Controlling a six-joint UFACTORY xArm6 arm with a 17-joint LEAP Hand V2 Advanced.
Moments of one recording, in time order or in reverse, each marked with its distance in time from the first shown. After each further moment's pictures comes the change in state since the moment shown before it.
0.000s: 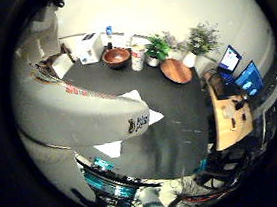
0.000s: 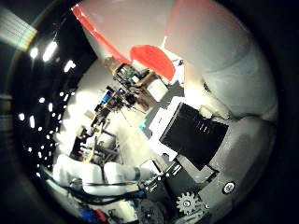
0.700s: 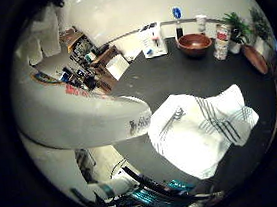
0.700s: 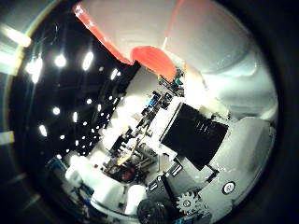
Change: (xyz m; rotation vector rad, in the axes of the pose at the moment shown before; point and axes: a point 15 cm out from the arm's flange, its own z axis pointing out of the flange) arm -0.062 0.026 0.181 -0.006 -0.530 0.084
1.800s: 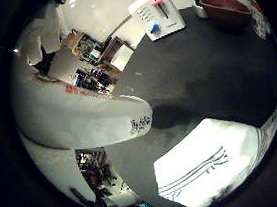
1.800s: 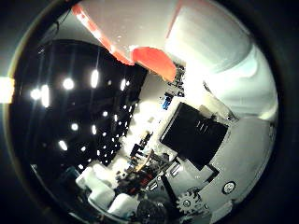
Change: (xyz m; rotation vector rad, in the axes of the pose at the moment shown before) arm 0.120 -0.002 0.105 -0.071 -0.155 0.168
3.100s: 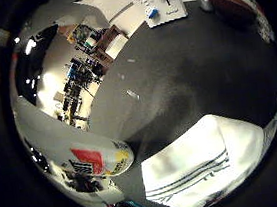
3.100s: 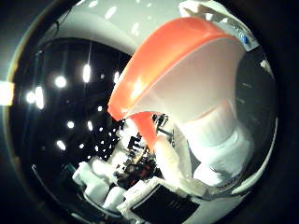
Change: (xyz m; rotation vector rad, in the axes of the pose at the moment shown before) arm 0.013 0.013 0.011 -0.104 0.061 -0.034
